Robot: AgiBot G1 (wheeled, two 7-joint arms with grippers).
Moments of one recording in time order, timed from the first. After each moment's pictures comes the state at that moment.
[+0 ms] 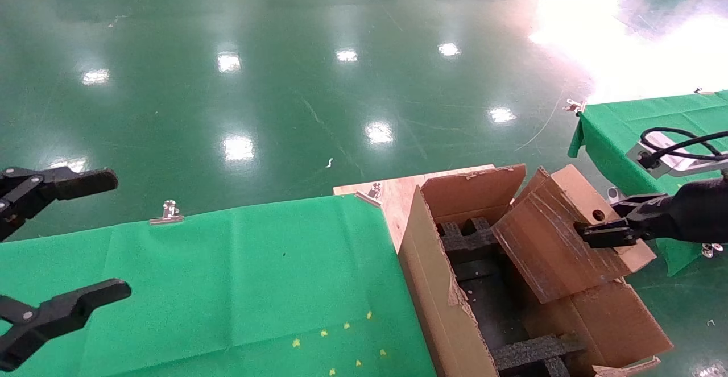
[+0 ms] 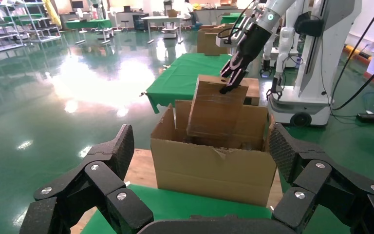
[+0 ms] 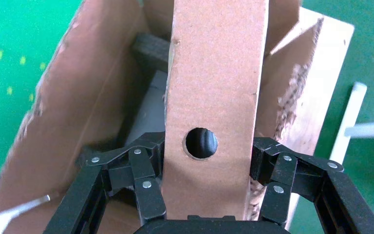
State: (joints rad) left arm -1.07 0.57 0.35 -1.22 0.65 1.43 -0.14; right arm 2.18 -0.24 -1.74 0.93 -1.16 -1.19 0.66
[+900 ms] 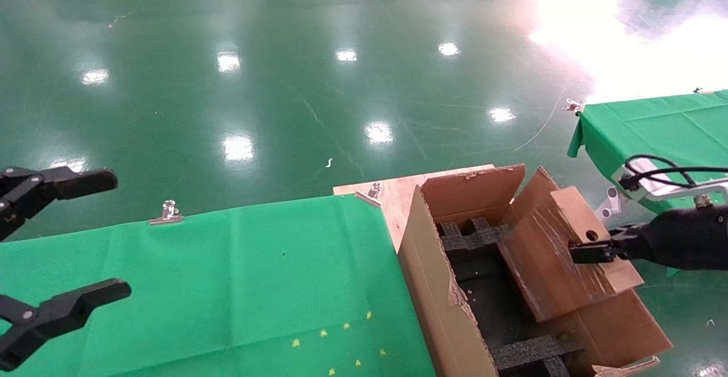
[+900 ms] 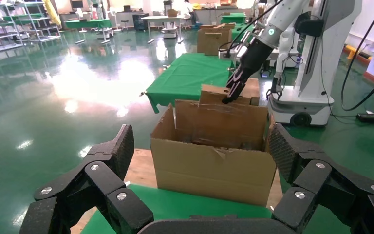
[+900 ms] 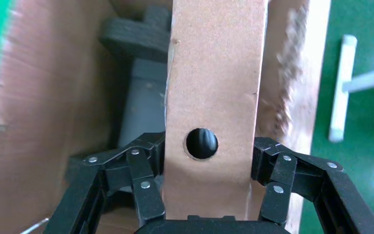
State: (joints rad) left arm -1.07 0.57 0.35 -1.22 0.65 1.43 -0.14; right arm 2.11 -0.16 -1.82 1.17 -1.31 -0.97 1.09
